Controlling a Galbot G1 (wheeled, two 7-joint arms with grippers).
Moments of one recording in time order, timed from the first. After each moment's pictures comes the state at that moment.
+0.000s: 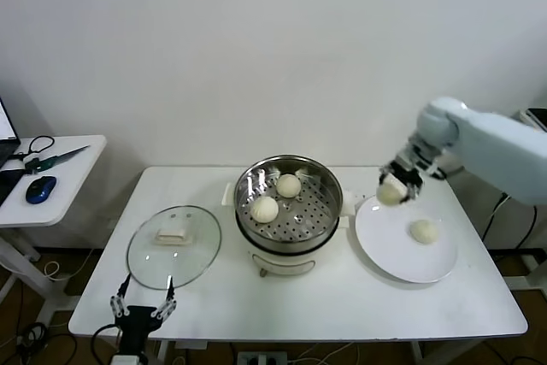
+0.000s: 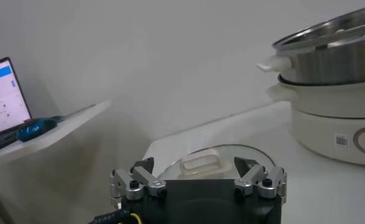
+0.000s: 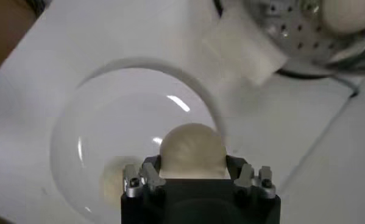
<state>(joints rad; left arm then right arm) 1.75 -1.50 -0.65 -2.02 0.19 0.00 -0.07 0.58 0.85 -1.24 1.14 -0.08 0.39 -1.19</state>
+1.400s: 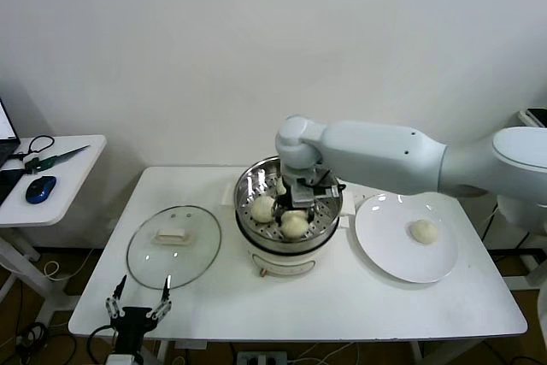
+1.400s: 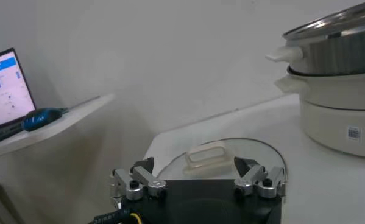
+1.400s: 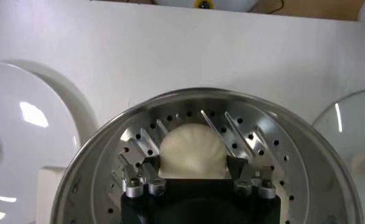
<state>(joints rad) 1.74 -1.49 -0.67 -1.99 0.16 -0.01 -0.07 0.52 1.23 -1.34 1.32 -0.19 0.59 -1.19</state>
